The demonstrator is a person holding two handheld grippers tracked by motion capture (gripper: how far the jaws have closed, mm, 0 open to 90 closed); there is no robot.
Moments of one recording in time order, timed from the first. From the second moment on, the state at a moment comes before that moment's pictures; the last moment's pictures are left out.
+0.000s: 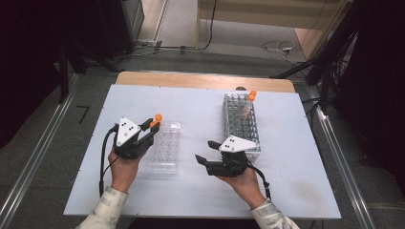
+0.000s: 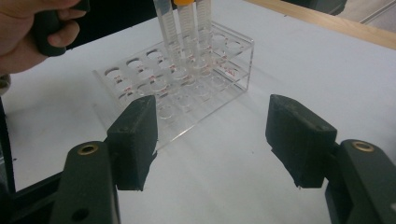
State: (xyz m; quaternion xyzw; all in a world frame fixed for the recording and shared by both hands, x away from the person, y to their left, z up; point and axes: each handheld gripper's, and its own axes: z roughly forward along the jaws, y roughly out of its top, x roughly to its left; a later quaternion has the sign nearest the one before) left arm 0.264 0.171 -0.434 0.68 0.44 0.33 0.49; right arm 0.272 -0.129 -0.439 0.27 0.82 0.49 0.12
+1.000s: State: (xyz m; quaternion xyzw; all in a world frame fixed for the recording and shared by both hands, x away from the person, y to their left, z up) left arm 0.248 0.170 -0.436 0.65 0.46 0.30 0.52; right arm 0.297 -0.170 -0.422 0.33 0.79 0.49 0.19
